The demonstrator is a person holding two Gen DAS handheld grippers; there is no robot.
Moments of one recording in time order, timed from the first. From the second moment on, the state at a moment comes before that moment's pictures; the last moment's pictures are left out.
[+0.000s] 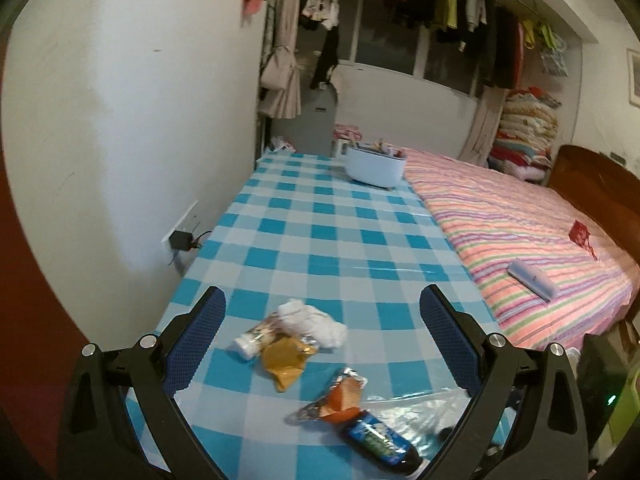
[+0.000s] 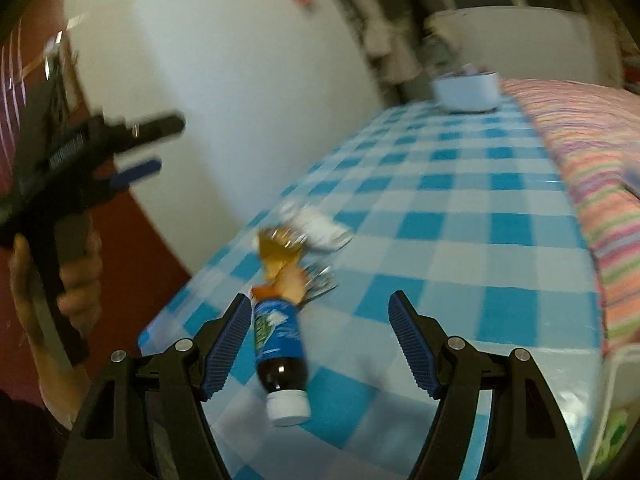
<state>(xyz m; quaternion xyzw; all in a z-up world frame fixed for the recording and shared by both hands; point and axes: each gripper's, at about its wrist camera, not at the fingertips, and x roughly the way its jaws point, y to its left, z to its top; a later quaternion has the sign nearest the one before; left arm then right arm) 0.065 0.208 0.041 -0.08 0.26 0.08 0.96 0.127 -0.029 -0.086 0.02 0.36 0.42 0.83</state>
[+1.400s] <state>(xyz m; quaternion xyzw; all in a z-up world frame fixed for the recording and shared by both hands) 0.051 0.247 0.021 -0.11 0.28 0.11 0.95 0.124 0.057 -0.138 -0.16 0.44 0.43 0.78</state>
